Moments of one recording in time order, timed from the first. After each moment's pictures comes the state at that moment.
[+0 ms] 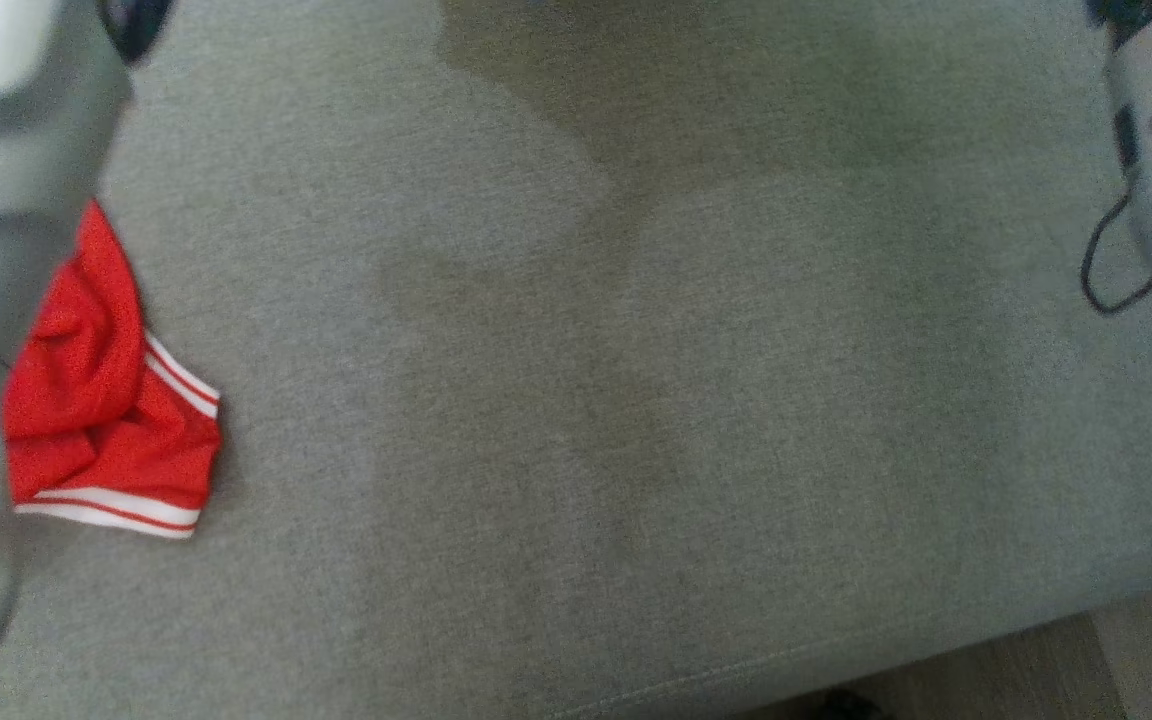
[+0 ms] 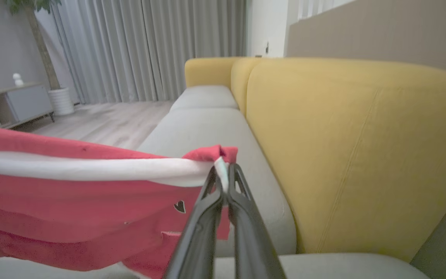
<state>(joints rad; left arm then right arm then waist) -1.47 0.33 -0.94 0.83 -0.67 -0.12 -0.15 -1.33 -0.17 0.23 1.00 0.33 0.12 -0.09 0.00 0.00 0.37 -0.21</state>
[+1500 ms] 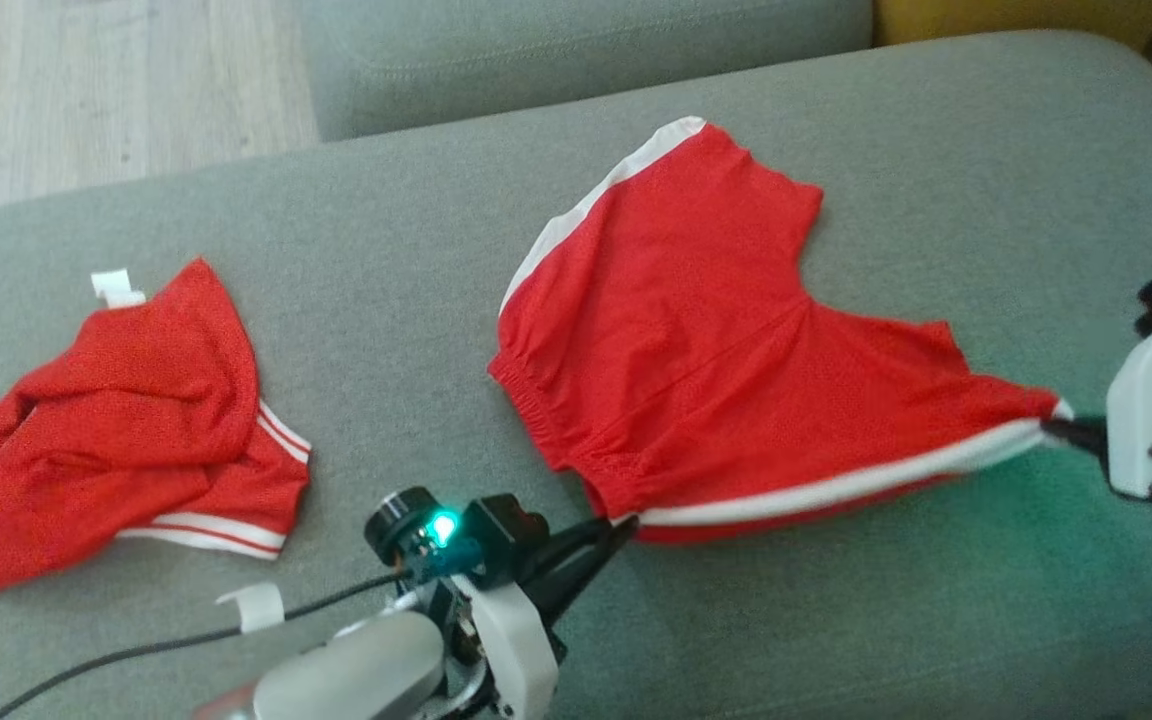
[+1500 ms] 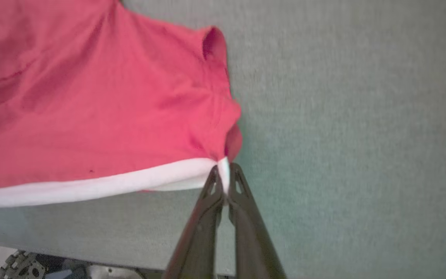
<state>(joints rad) -0.59 0.35 -1.31 0.31 -0.76 -0.03 -0.07 -0.54 -0.72 0.65 0.54 1.01 0.12 0.82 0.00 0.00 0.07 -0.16</state>
